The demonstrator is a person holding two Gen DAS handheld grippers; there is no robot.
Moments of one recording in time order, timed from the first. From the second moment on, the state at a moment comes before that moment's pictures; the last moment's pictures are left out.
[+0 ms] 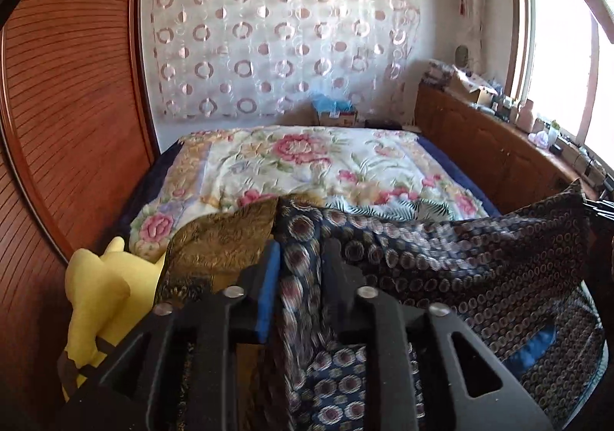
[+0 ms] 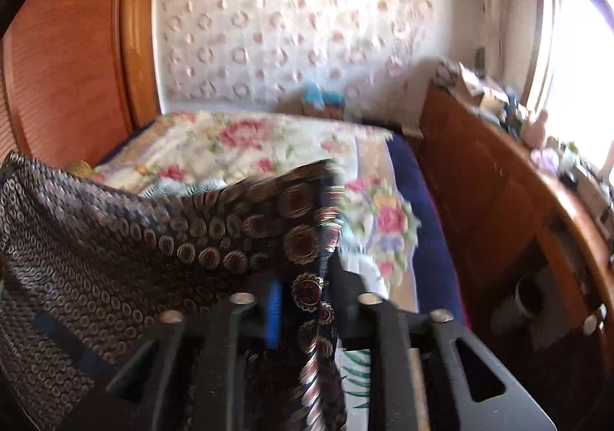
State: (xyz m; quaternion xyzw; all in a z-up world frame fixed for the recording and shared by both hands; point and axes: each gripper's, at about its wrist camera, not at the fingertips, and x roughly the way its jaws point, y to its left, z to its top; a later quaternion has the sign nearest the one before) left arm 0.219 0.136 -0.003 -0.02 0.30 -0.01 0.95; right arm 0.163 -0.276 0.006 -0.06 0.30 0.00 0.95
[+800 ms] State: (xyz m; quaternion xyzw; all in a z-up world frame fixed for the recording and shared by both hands) left arm 0.127 0.124 -0.054 0.00 0.34 -0.06 0.94; right arm 0.116 -0.312 -0.043 0.03 0.36 0.03 0.93
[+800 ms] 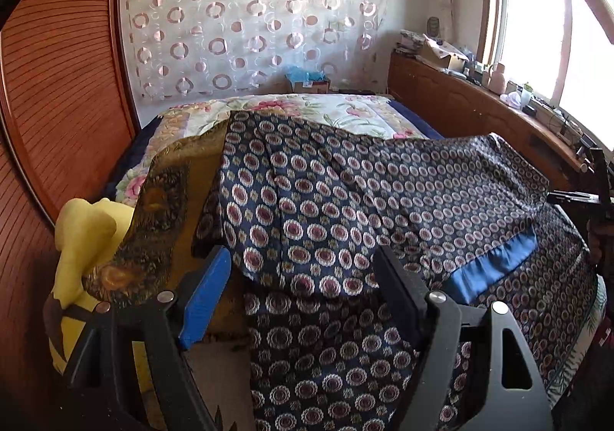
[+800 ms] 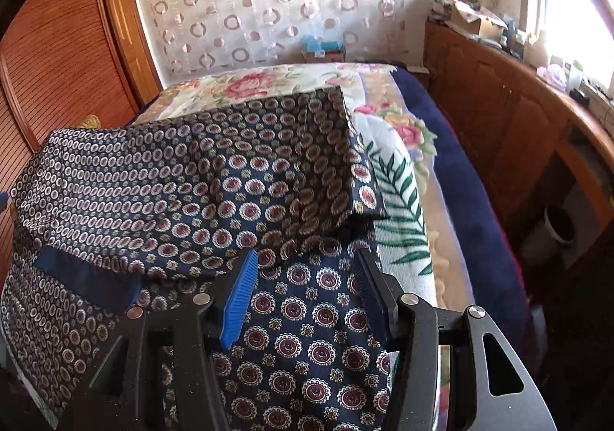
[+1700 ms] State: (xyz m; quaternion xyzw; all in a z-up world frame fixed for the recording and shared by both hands) left arm 0.169 0.164 -0.066 0.00 0.35 0.01 0.94; right arm 0.126 -0.299 -0.062 0.01 0.35 0.02 0.94
